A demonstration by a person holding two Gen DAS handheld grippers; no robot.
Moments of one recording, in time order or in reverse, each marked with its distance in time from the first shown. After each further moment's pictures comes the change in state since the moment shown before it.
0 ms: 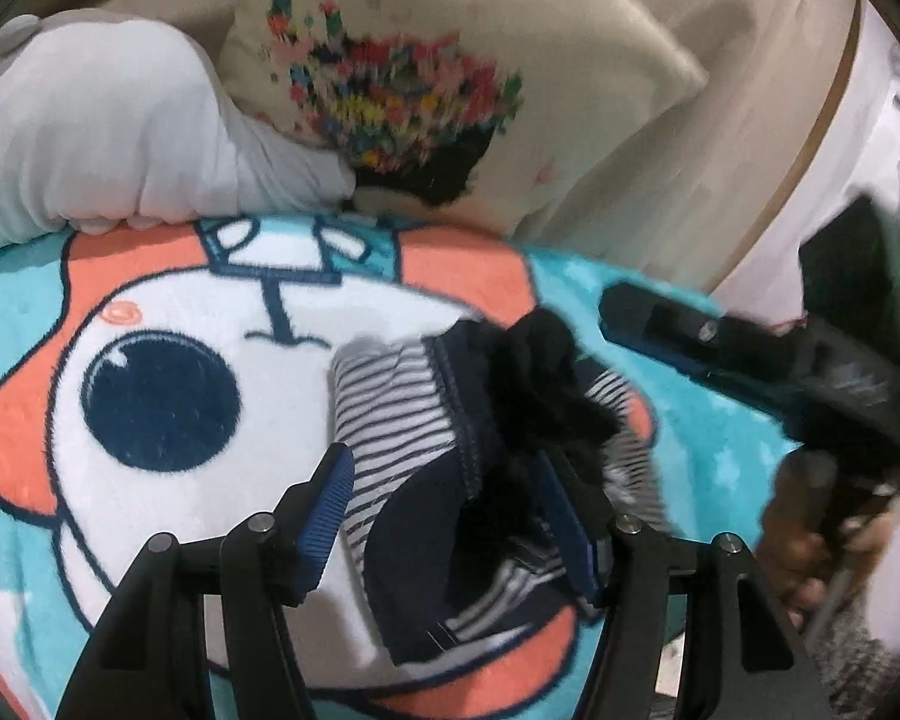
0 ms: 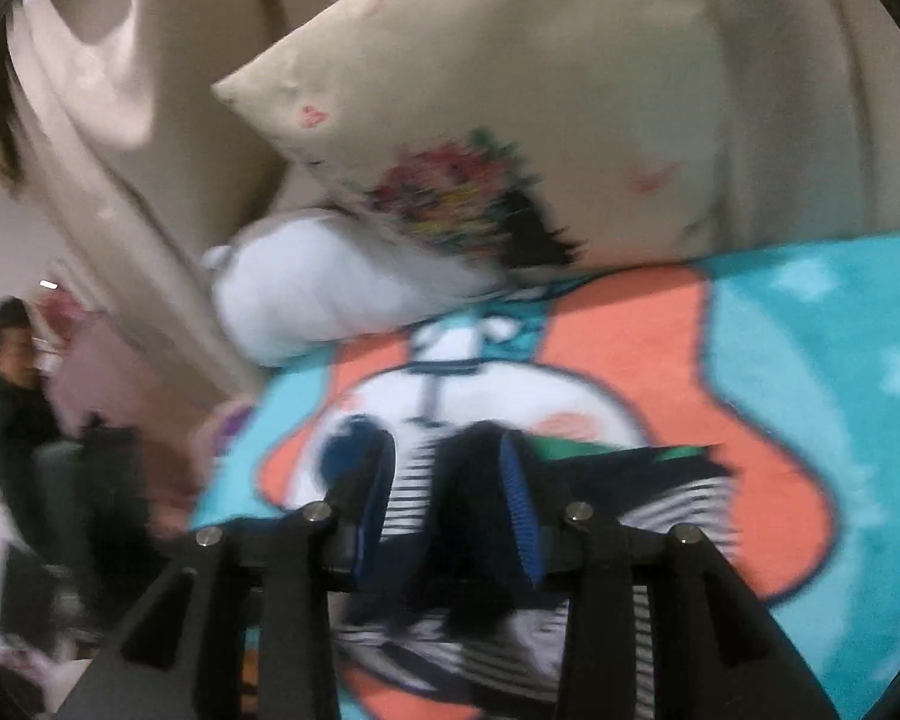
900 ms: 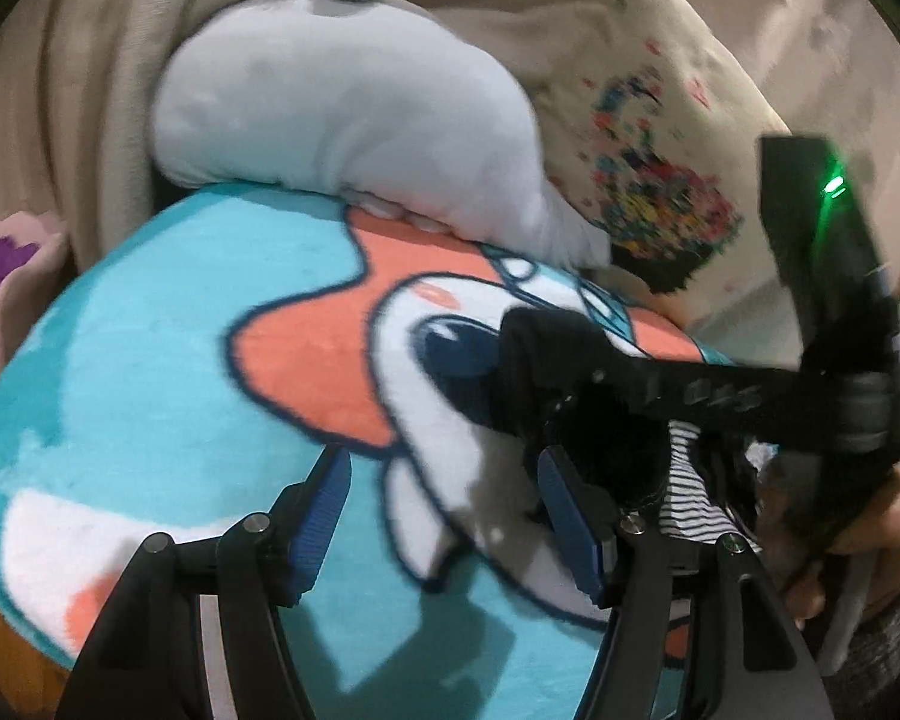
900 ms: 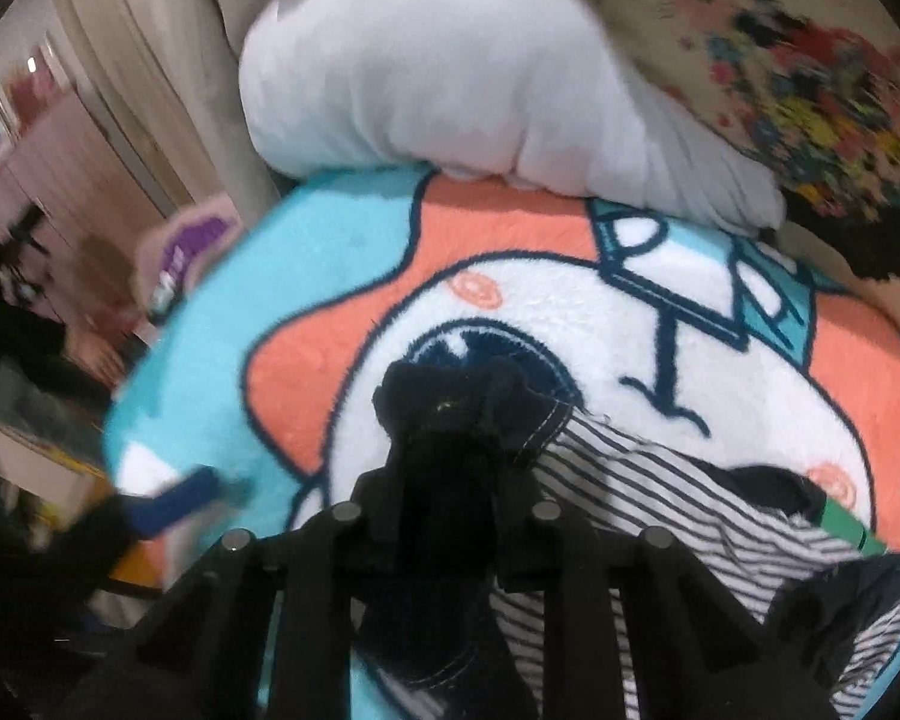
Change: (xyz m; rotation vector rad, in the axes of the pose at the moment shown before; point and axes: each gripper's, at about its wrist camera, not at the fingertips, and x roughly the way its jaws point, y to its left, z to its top) left arm -0.069 0.131 -0.054 -0.234 -0.204 0.189; right arm 0.177 0.142 -0.027 -0.314 0.350 -0.196
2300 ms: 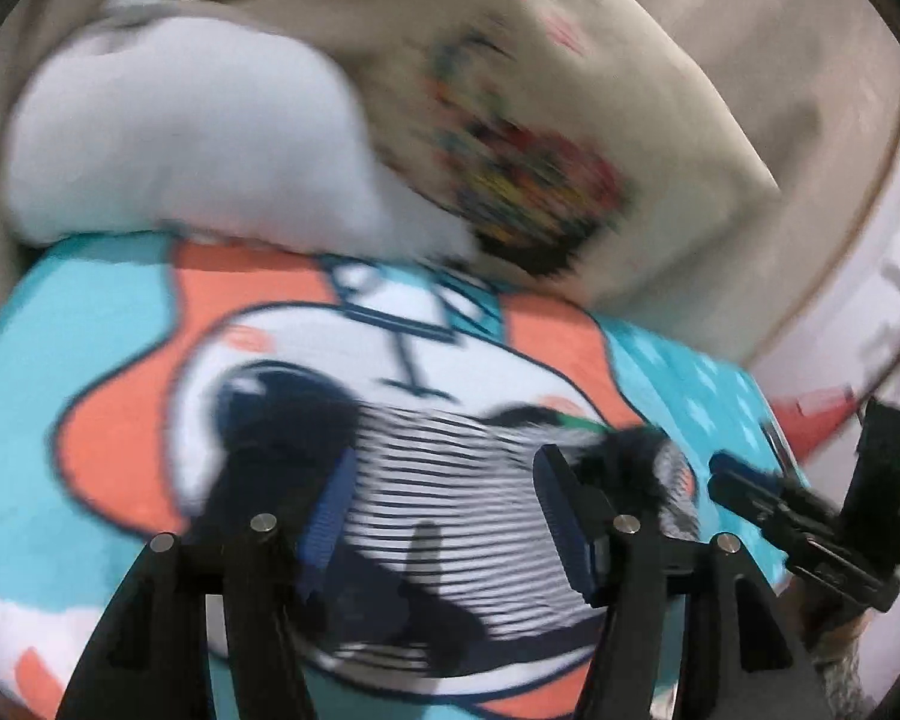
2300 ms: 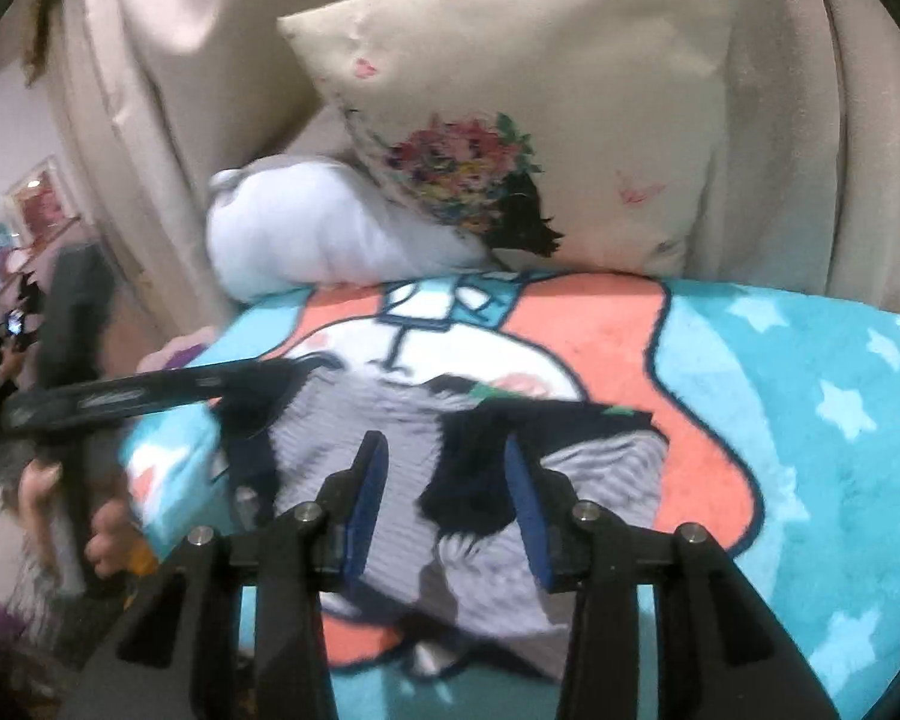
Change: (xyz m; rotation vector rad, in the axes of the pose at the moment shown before) left arm 0.019 -0.072 0.044 0.058 0.063 -0.123; right arm -0.156 -0.136 -0.114 0.145 -0.291 -0.074
